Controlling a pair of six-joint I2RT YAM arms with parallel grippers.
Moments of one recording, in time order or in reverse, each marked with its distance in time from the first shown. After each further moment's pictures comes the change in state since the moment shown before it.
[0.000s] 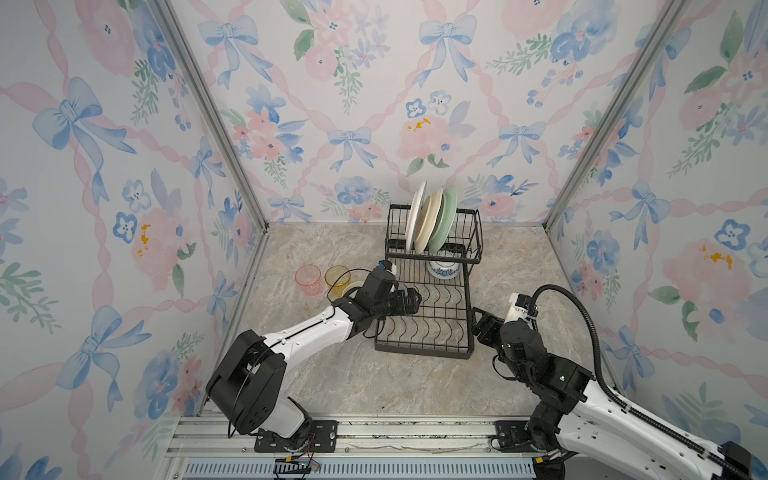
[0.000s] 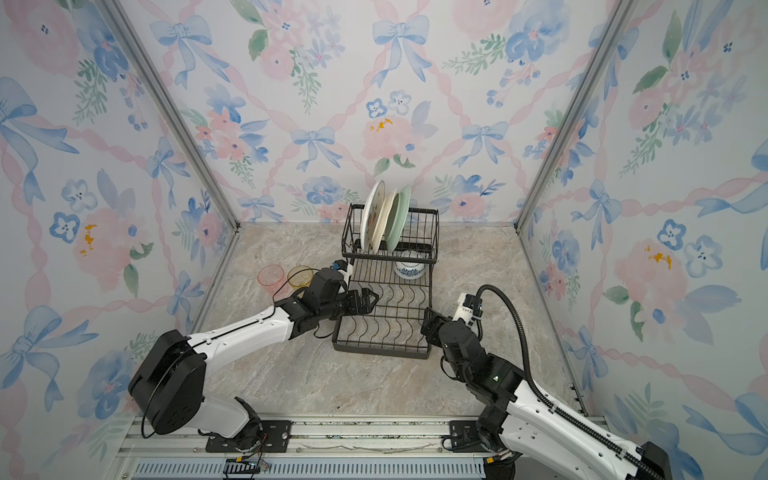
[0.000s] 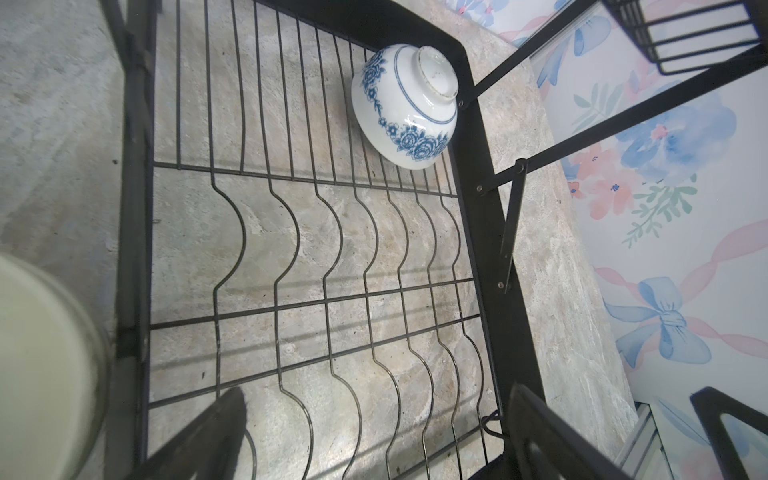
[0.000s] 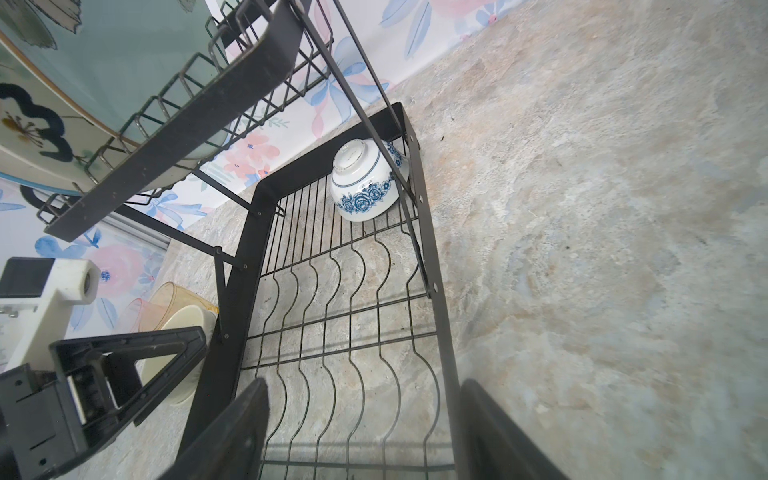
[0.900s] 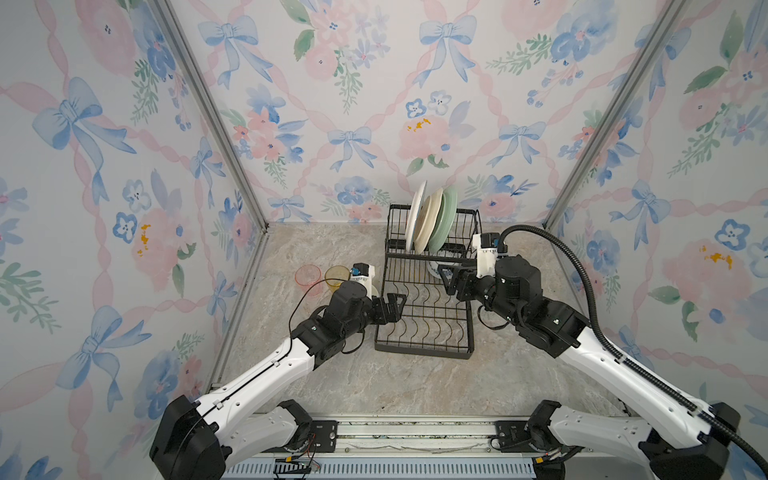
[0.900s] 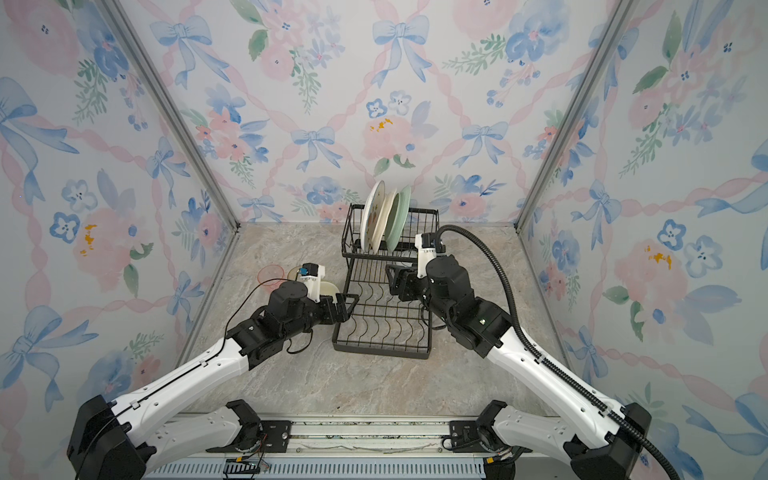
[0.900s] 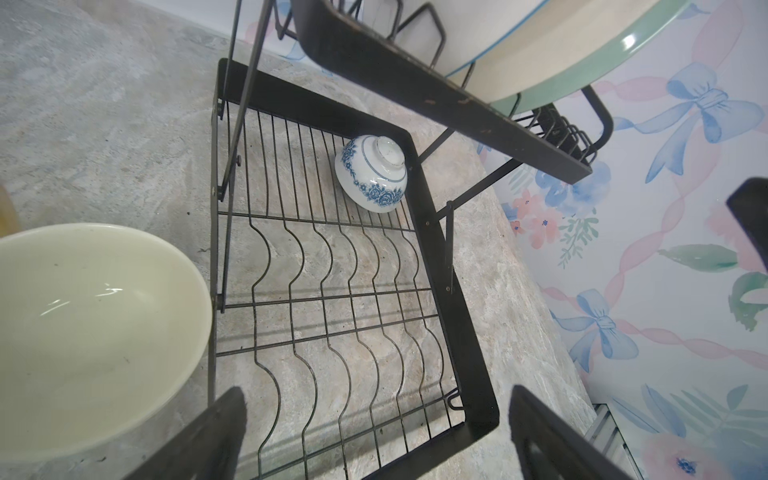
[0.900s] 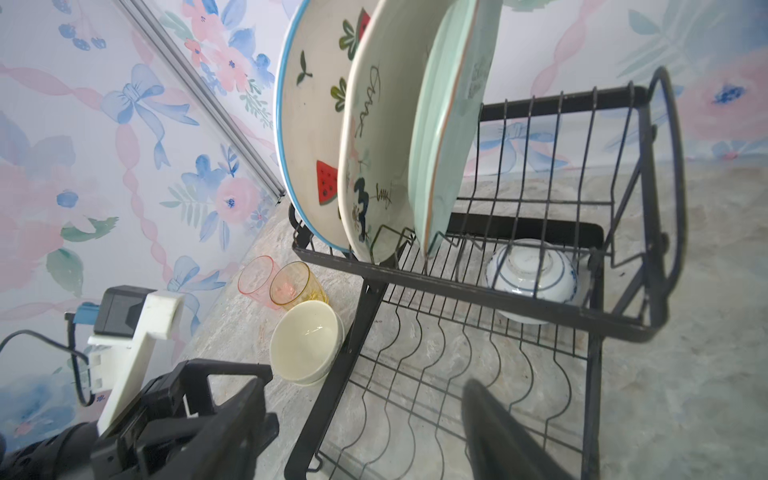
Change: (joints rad) left arm -0.001 -0.412 -0.156 -0.056 -0.063 0.019; right arm -0.084 0.419 0.629 -0.022 -0.372 -0.426
